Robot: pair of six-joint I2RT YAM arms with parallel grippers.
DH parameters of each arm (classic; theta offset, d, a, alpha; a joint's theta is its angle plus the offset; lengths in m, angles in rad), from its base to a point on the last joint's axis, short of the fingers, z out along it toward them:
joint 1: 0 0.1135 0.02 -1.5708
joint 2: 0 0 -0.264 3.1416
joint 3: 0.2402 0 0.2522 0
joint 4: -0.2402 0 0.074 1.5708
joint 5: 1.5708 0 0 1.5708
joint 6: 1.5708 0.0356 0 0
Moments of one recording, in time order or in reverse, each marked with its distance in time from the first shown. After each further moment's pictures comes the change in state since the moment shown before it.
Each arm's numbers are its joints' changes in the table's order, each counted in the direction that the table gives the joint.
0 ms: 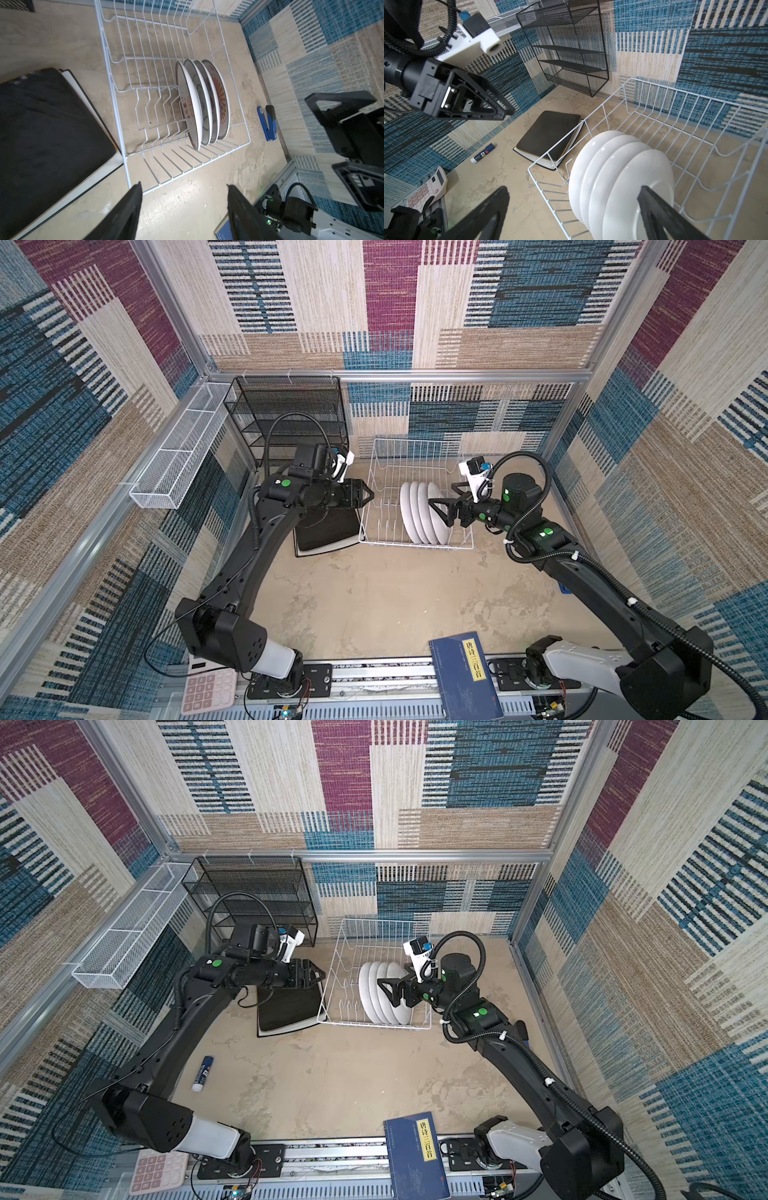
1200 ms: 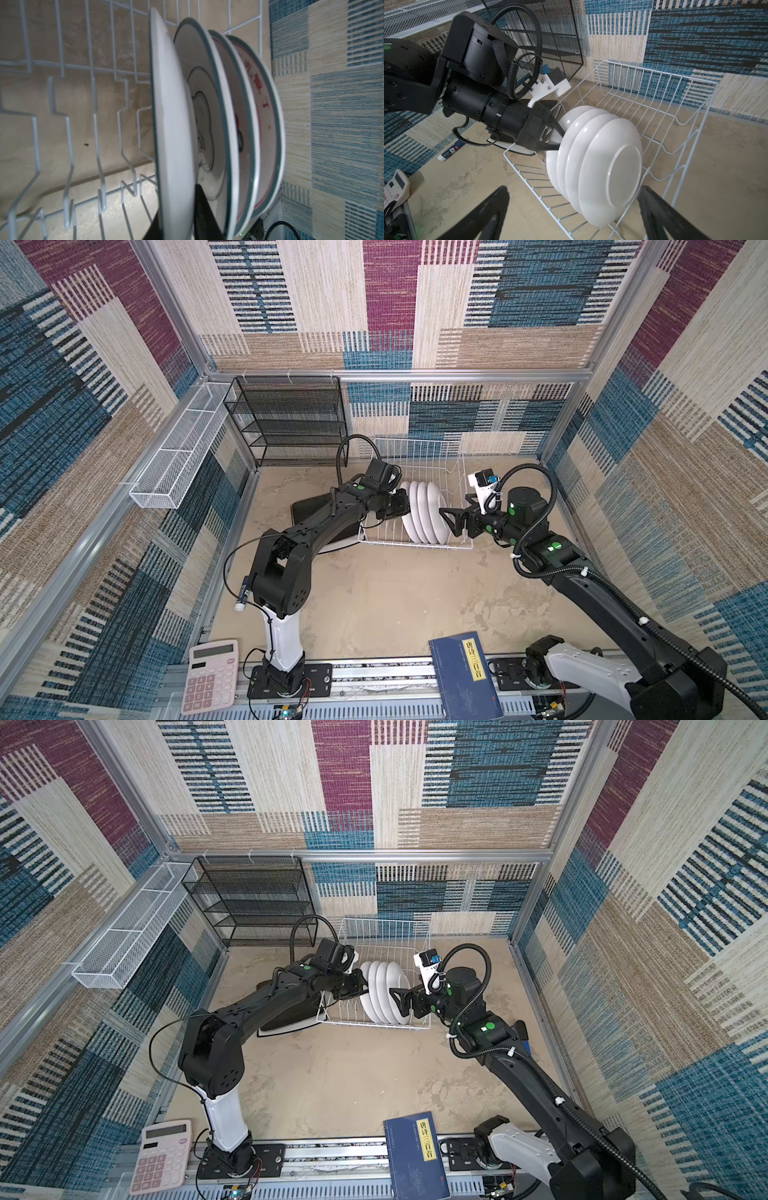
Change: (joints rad) left arm -0.208 0.396 -0.012 0.403 -0.040 -0.375; right arm -0.002 -0.095 -0.092 -0.061 0.147 -0.024
